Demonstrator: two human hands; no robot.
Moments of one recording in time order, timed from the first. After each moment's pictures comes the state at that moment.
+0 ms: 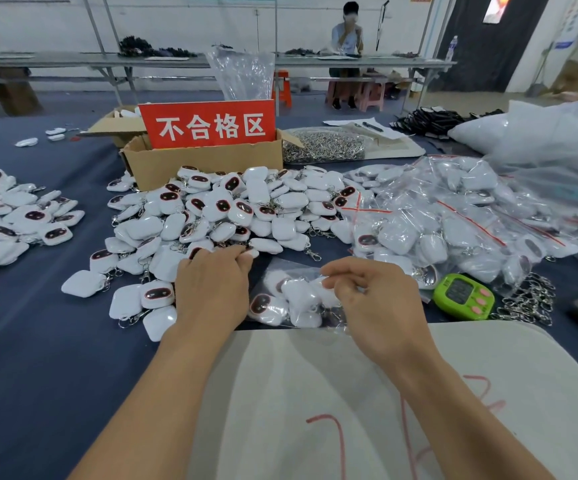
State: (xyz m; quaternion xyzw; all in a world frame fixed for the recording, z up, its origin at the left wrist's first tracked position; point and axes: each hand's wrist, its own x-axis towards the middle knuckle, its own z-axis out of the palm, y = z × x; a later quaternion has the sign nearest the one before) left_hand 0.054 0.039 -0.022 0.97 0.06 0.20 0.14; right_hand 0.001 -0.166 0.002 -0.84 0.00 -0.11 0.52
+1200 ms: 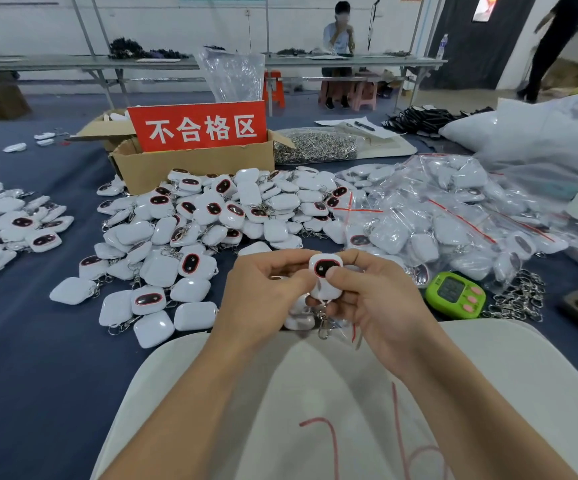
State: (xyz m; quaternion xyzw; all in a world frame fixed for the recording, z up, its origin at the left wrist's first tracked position) left_hand 0.014 -0.019 0.010 0.74 -0.06 0.04 0.67; right_hand 0.003 -0.173 0.019 -0.59 0.01 0.07 0.81
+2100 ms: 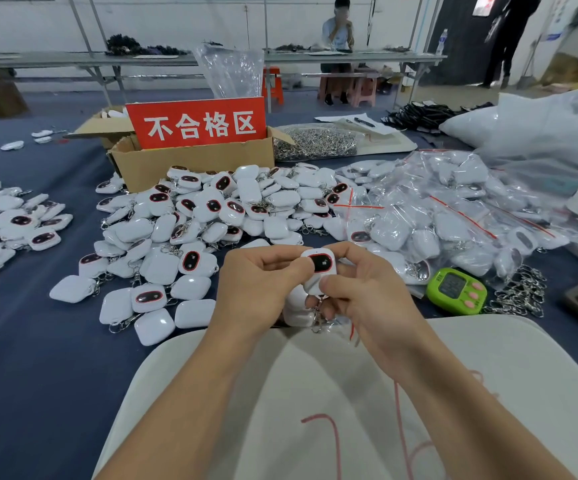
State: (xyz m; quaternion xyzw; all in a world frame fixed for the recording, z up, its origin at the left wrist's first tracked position) left_hand 0.014 -0.017 0.013 0.71 -0.02 0.04 0.71; right_hand 0.003 -0.164 0.012 -0.65 -0.03 0.04 0.76
